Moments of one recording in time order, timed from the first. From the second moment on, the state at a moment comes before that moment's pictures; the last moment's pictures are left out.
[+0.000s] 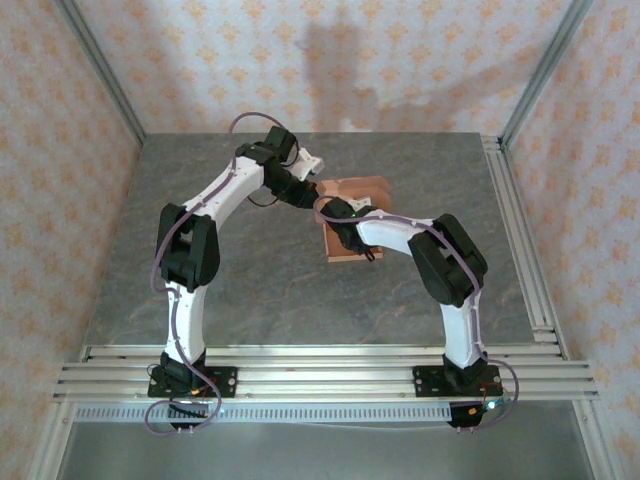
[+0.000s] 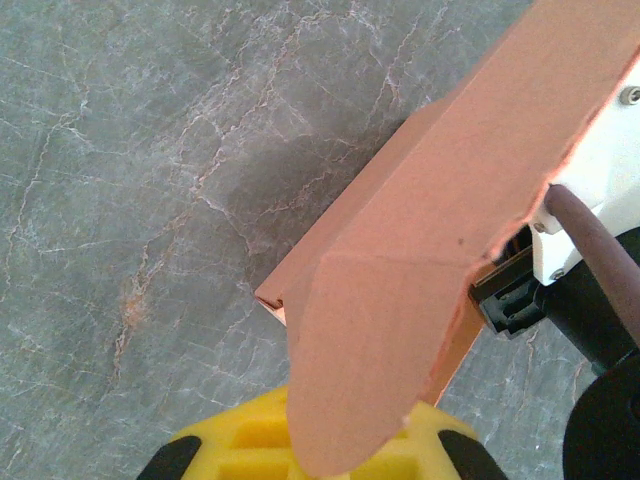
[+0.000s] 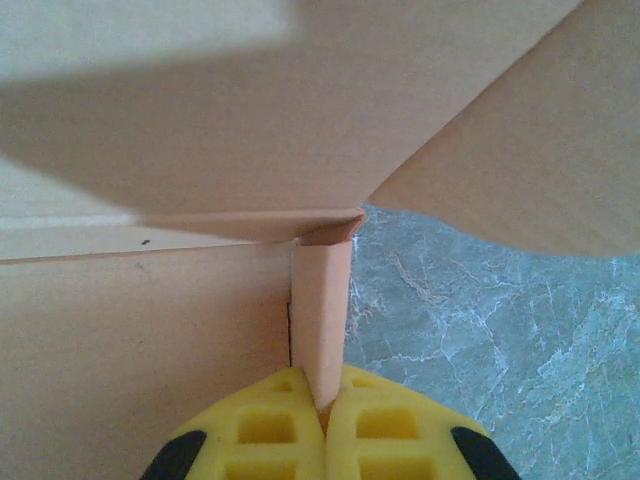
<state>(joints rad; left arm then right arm) -0.33 2.10 1.87 -0.94 0.55 0.10 0.66 2.02 1.33 -0.68 0.70 0.45</state>
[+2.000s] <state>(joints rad) -0.32 2.19 2.05 -1.25 0.56 0.40 0.25 1.64 1.26 -0.65 -0.36 -0.29</state>
